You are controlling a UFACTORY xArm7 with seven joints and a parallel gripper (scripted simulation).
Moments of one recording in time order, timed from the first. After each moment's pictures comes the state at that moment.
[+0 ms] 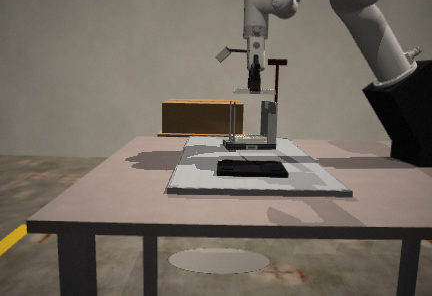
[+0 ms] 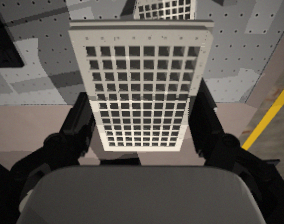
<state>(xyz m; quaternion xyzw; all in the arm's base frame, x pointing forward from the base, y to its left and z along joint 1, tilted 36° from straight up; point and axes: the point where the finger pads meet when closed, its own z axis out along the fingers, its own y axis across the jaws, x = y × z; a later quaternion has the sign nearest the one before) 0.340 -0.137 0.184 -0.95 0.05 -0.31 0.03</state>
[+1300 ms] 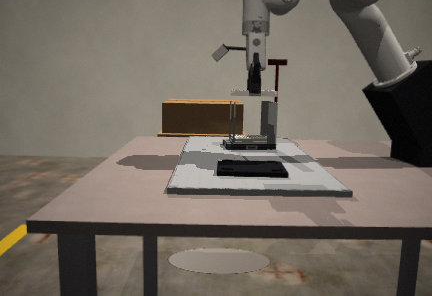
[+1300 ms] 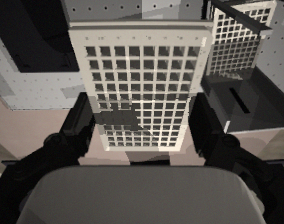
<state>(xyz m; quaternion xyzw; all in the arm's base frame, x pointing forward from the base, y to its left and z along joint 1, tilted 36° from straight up) 0.356 -0.026 0.198 -0.95 0.05 -0.31 0.03</state>
